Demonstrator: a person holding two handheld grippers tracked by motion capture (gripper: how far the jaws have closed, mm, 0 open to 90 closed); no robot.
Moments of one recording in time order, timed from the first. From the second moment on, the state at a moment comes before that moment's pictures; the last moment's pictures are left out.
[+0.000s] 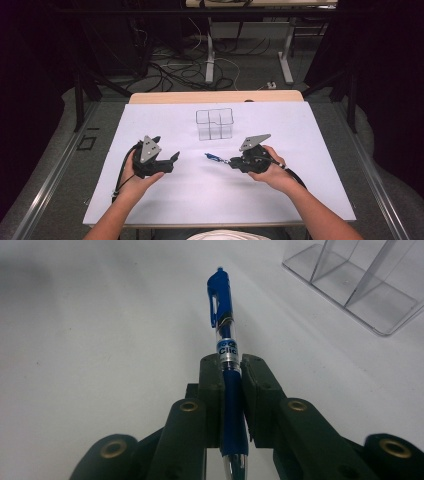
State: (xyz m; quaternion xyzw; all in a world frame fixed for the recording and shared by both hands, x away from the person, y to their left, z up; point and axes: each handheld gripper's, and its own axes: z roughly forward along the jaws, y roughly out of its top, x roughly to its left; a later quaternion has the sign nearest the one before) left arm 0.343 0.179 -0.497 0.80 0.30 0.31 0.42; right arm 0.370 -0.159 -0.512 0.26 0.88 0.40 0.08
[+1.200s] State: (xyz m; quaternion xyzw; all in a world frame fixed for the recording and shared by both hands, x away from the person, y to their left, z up) left arm 0.320 0.083 -0.523 0.86 0.00 0.42 0.27; right arm 0.370 -0.157 -0.512 0.27 0.87 0.40 0.06
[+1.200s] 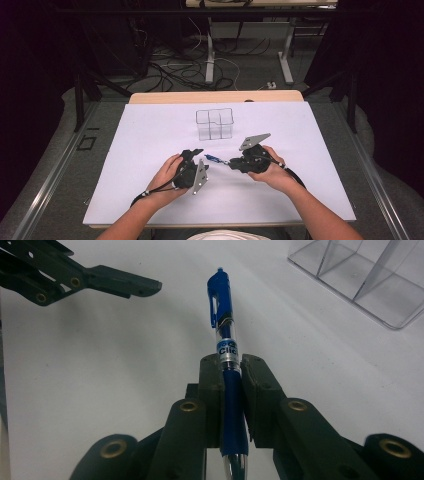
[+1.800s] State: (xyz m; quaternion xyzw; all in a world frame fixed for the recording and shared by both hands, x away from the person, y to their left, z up) left arm 0.316 0.067 -0.534 0.87 -0.05 0.43 0.25; right arm 0.371 -0.153 -0.512 0.27 0.87 0.40 0.05
